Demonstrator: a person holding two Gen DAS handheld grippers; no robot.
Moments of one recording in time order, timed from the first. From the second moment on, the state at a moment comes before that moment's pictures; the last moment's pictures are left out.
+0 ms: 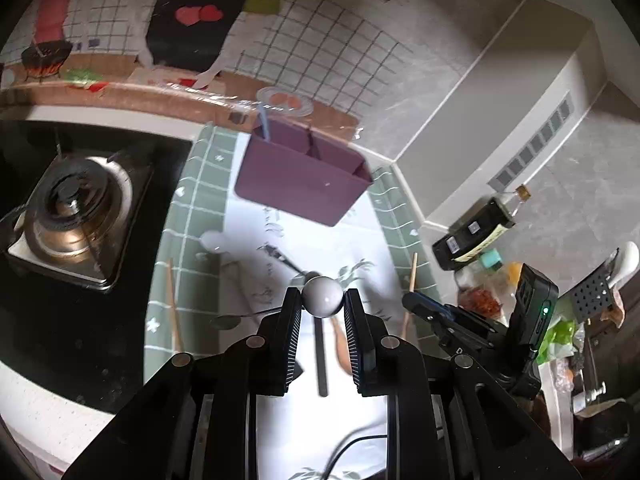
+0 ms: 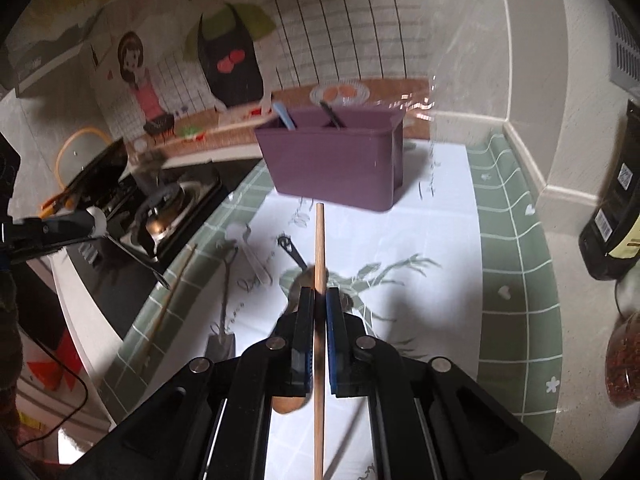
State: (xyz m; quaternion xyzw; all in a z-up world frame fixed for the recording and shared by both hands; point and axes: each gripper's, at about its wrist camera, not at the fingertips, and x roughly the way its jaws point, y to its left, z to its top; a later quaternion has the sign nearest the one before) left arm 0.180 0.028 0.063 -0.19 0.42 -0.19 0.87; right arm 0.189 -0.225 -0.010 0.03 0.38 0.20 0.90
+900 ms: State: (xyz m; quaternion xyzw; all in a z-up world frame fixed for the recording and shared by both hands) left arm 0.431 0.018 0.119 -0.29 0.39 -0.31 0.82; right arm 0.377 -0.205 0.129 0.06 0.19 0.15 0.97
